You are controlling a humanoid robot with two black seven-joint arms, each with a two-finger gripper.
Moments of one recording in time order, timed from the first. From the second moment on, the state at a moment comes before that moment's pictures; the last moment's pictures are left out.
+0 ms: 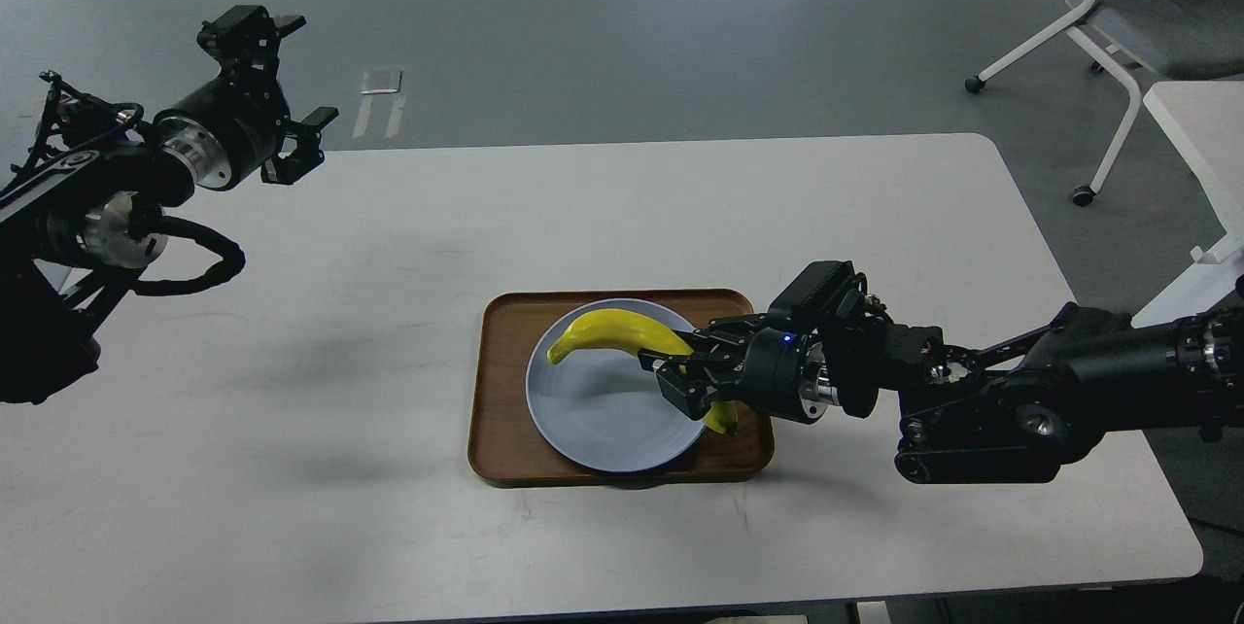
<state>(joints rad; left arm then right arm) -0.91 0.52 -0.56 -0.79 0.14 -0.18 -0.09 1.22 -0.32 -0.62 1.29 -1.23 -0.45 0.14</state>
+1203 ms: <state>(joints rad) -0.89 0.51 -0.57 -0.79 0.10 -0.20 -0.18 1.17 -0.32 0.26 0.99 -0.36 -0.31 0.12</state>
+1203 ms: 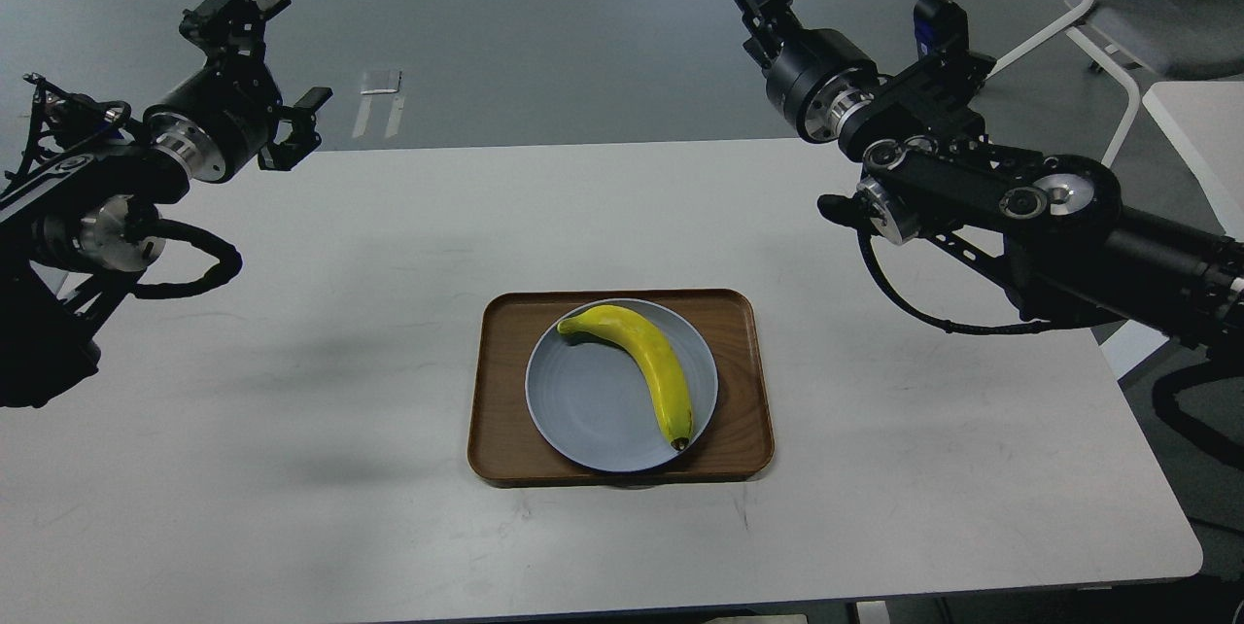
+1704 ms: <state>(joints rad) -0.86 0.50 -0.57 -0.80 0.06 -0.25 -0.14 1.14 -0.24 0.45 0.69 -0.19 0.11 0.11</state>
